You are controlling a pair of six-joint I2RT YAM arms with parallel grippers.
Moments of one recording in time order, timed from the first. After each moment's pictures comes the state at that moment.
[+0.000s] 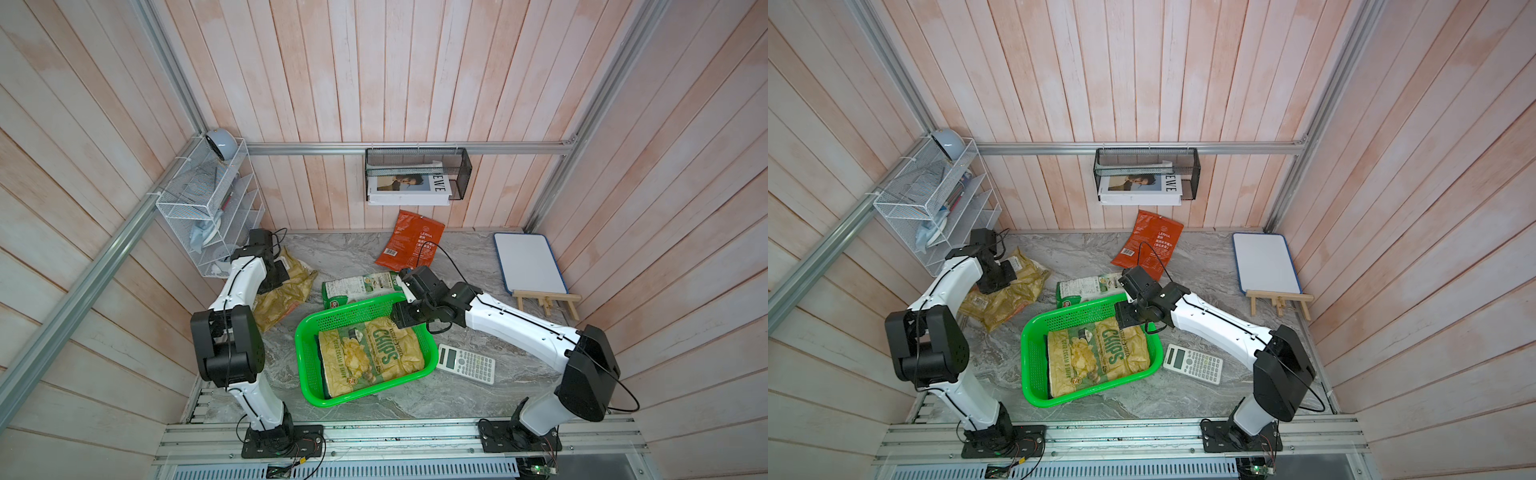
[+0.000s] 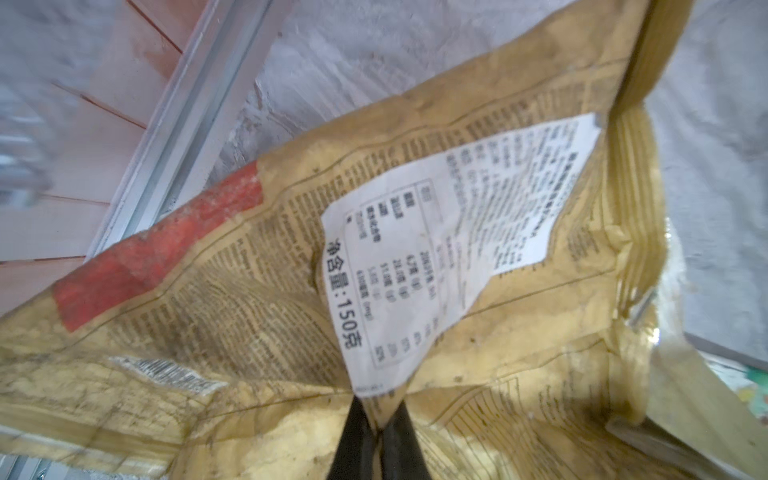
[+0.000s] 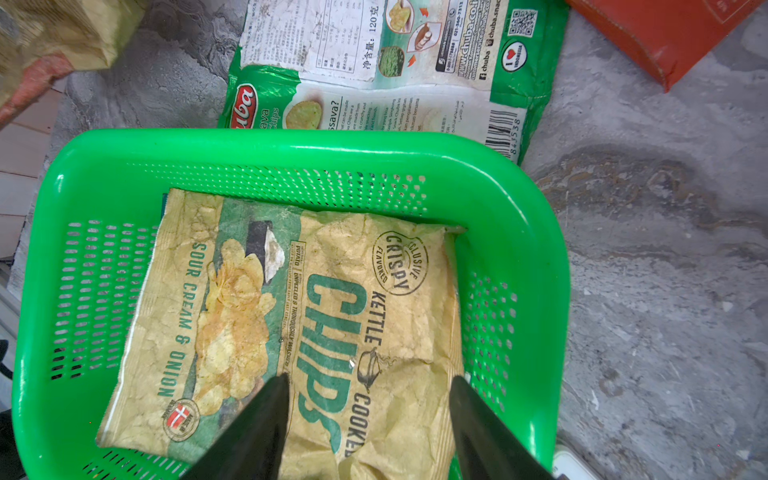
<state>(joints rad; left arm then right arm) 0.15 1.75 1.47 -0.86 -0.08 -0.33 0.85 1.57 1.28 -0.67 -0.02 0.49</state>
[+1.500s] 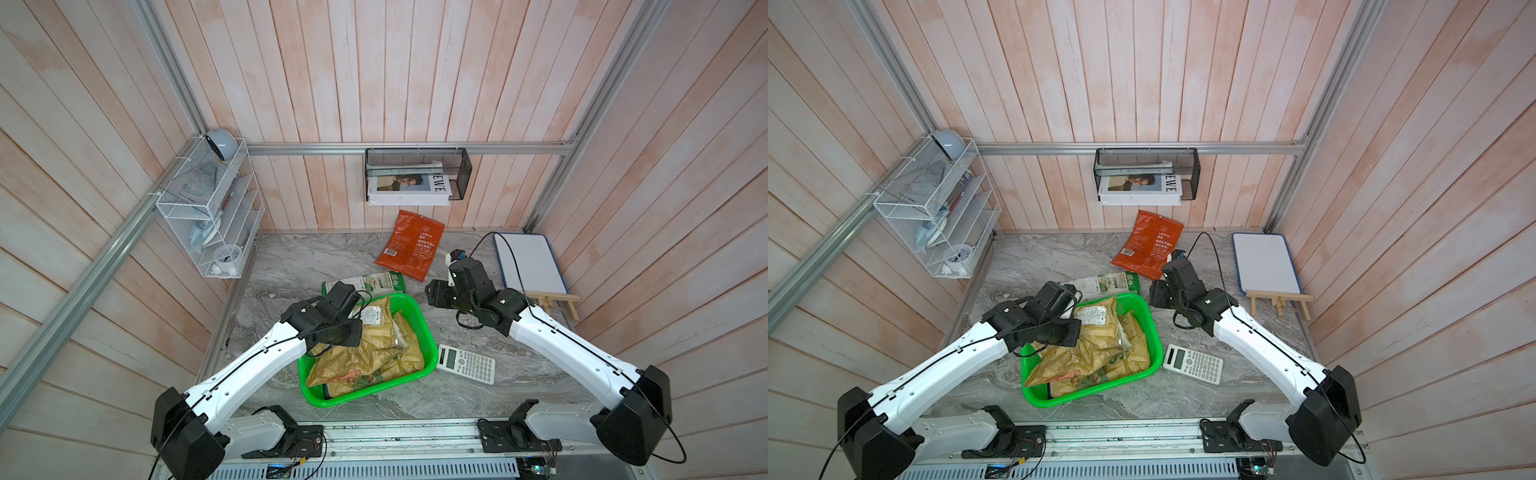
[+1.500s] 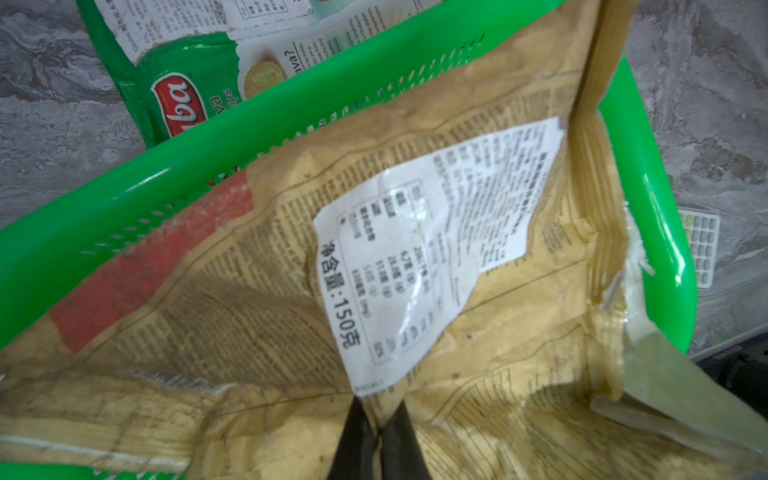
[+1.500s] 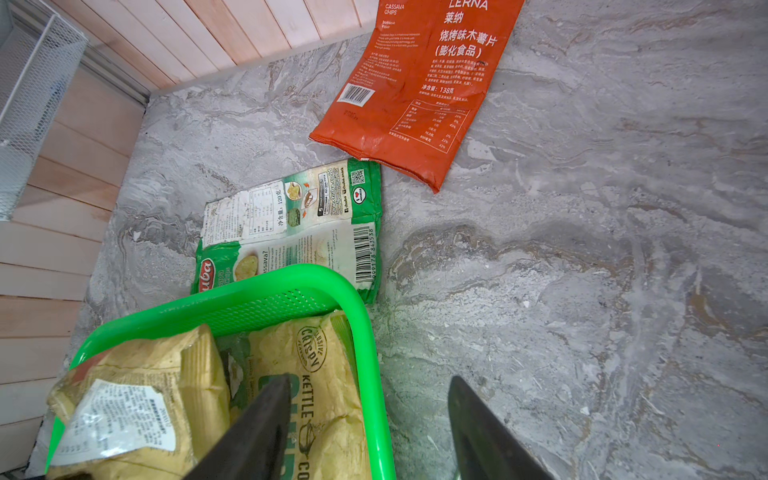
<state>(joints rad) -0.68 1.23 1.06 -0.94 -0.01 -0.47 0.67 1.29 1.10 -0.54 0.12 0.62</state>
